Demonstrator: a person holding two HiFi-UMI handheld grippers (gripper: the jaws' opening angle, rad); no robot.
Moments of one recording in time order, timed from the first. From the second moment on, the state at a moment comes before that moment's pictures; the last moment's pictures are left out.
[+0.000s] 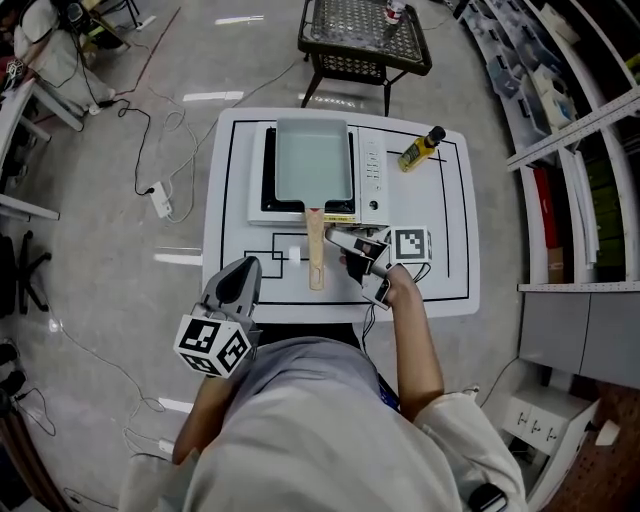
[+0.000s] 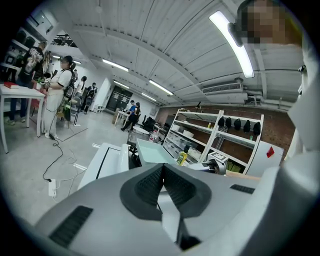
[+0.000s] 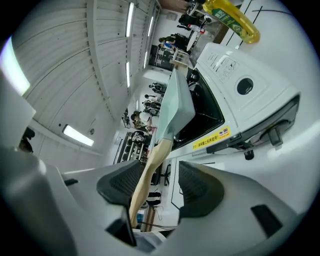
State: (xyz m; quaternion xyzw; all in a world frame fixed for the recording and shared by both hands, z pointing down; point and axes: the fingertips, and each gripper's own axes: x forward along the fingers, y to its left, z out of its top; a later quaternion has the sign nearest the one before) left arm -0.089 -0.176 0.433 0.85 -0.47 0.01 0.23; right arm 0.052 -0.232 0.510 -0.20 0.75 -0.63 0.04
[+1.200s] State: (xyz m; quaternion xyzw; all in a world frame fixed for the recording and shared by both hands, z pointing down) left arm -0.085 -0.169 0.433 0.87 -0.45 0.01 0.23; right arm 0.101 -0.187 0.473 -0.35 0.81 -0.48 0.04
